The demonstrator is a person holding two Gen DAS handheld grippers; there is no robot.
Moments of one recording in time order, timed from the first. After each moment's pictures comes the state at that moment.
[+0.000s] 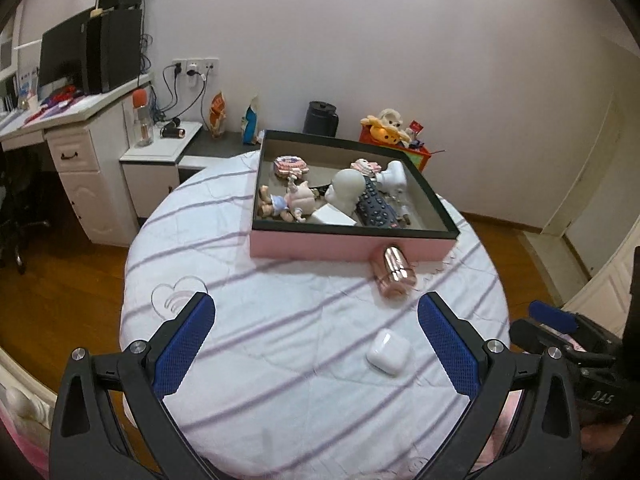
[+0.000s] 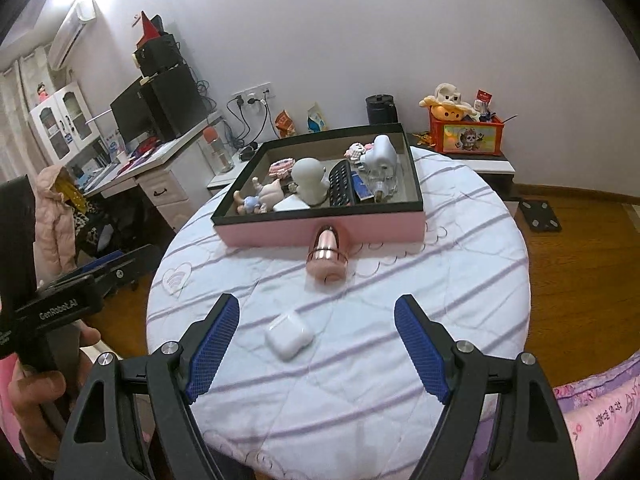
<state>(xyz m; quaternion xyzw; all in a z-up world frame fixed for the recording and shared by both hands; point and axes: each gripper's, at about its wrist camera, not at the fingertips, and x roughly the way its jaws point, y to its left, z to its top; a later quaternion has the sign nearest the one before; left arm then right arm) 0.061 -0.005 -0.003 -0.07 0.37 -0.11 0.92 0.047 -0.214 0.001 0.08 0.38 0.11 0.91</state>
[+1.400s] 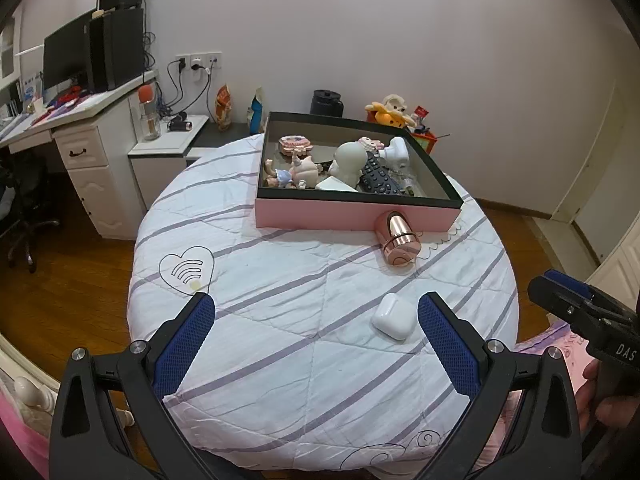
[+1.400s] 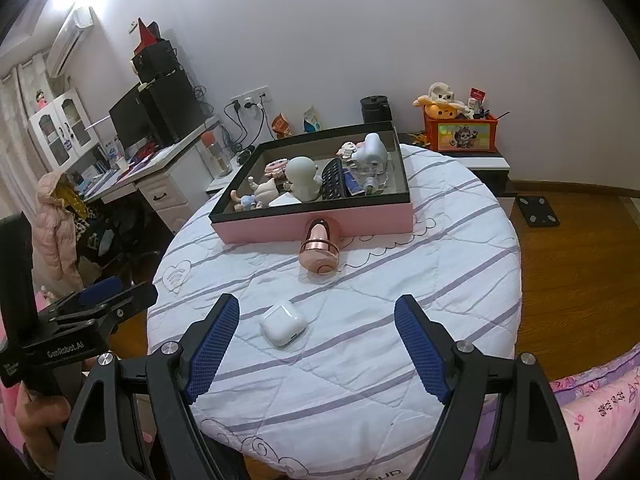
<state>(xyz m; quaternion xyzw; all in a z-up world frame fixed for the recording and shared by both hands) 0.037 -0.014 -0.017 -0.05 0.39 -0.09 0.92 0.028 -0.222 -0.003 0.09 0.38 0.11 0.92</state>
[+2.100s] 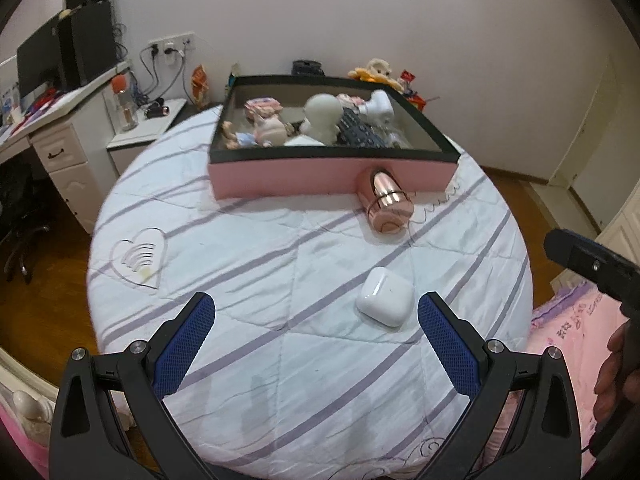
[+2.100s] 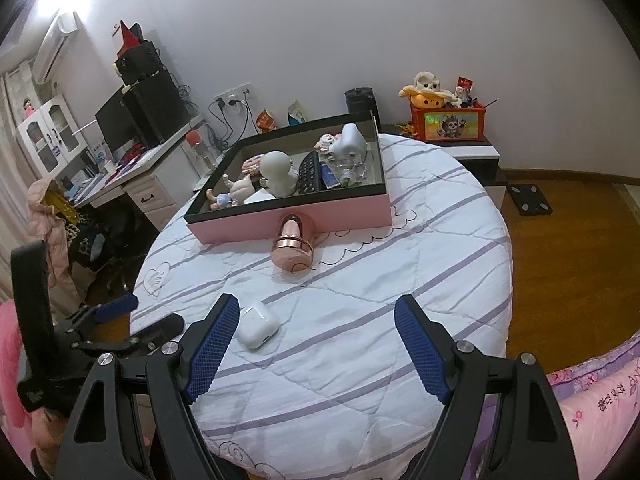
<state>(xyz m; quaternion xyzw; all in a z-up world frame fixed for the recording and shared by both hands) 0.059 -0.052 -0.062 -0.01 0.43 -0.12 0.90 0.043 -0.243 -0.020 0.11 0.39 0.09 0.91</state>
